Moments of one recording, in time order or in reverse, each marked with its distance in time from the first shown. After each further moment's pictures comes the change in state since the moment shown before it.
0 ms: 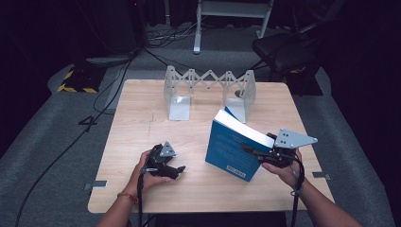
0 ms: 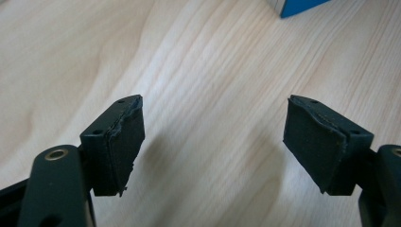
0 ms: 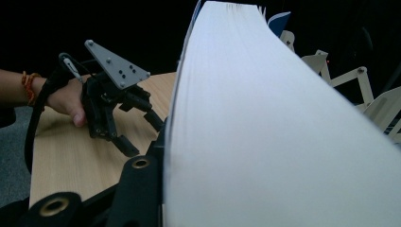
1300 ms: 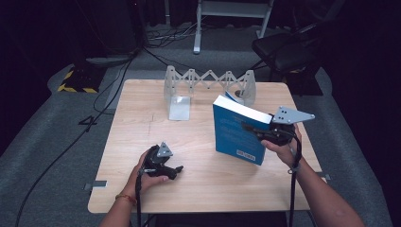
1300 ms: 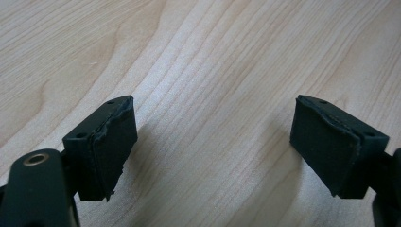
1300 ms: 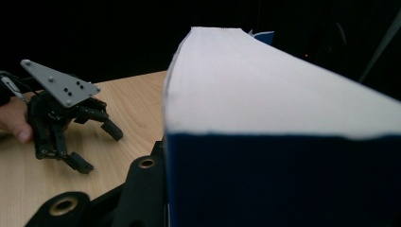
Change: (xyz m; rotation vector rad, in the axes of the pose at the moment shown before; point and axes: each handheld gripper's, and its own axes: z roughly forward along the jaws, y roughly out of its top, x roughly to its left) left arm 0.002 -0.001 0.001 0.002 0.036 -0.015; right arm -0.046 0.027 0.018 0.044 -0.071 -0.001
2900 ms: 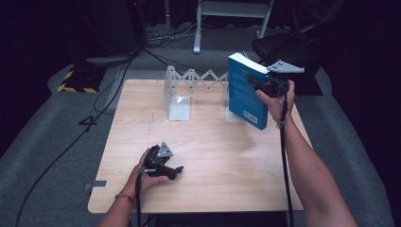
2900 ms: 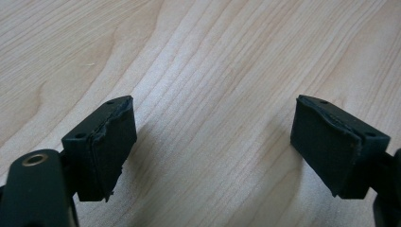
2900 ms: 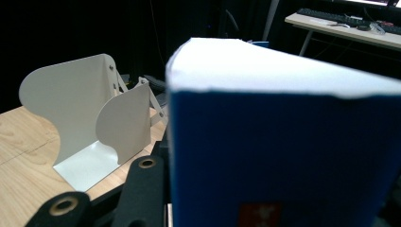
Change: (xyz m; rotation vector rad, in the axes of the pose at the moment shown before) left arm 0.000 0.000 0.000 -0.001 -0.006 0.010; right arm -0.106 0.046 0.060 0.045 -0.370 0.134
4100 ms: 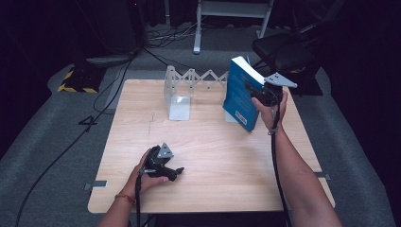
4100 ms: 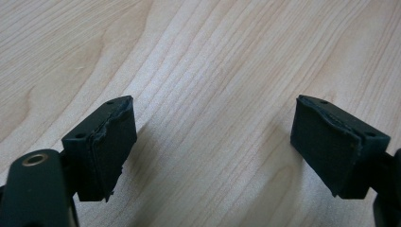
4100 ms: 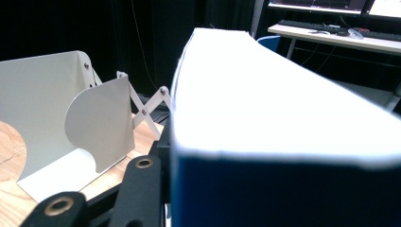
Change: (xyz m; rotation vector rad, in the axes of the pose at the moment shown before) left arm -0.002 0.000 0.000 -0.003 -0.019 0.019; right arm -0.003 -0.051 0.023 -0.089 -0.056 0.052
